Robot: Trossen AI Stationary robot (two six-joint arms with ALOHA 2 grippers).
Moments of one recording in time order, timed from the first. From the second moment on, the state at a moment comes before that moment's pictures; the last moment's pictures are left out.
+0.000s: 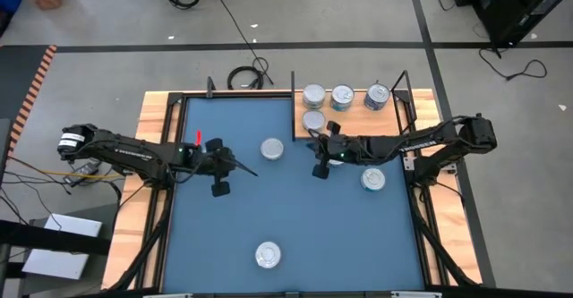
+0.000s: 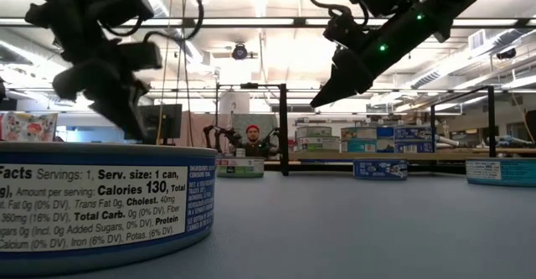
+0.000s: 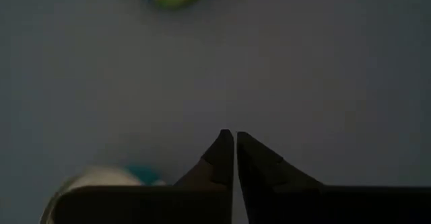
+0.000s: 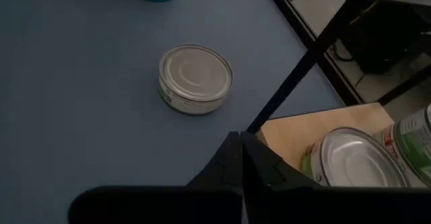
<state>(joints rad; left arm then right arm) -0.04 1.08 0.54 -0.50 -0.25 -0.16 -0.05 1.45 0.73 0.11 0.38 -0.06</state>
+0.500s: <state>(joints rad) -0.04 1.08 0.54 -0.66 -0.32 -0.36 0.09 1.45 0.73 0.06 0.51 0.01</state>
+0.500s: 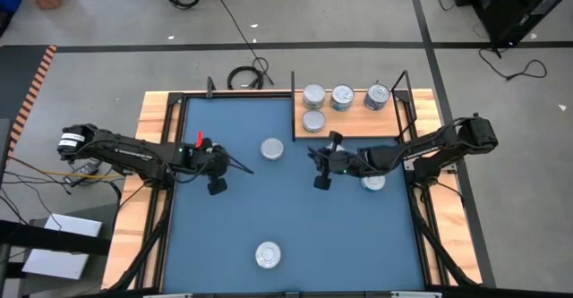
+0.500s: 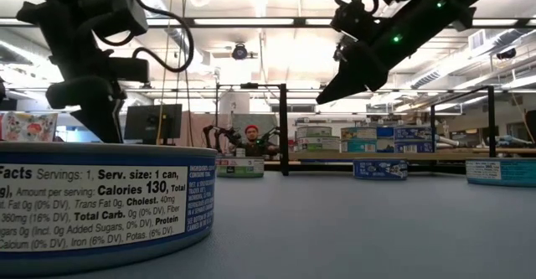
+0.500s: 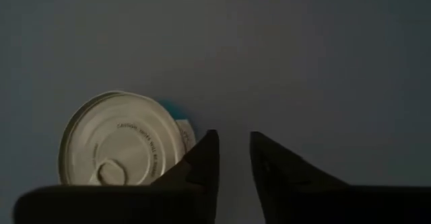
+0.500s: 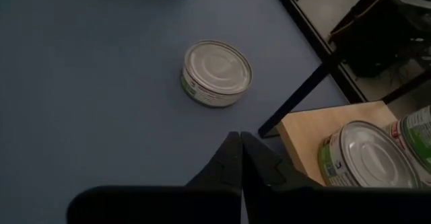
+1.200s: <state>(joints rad) -0.04 1.26 0.54 -0.67 -0.50 -0.38 0.11 1.45 0.73 0.07 0.52 0.05</state>
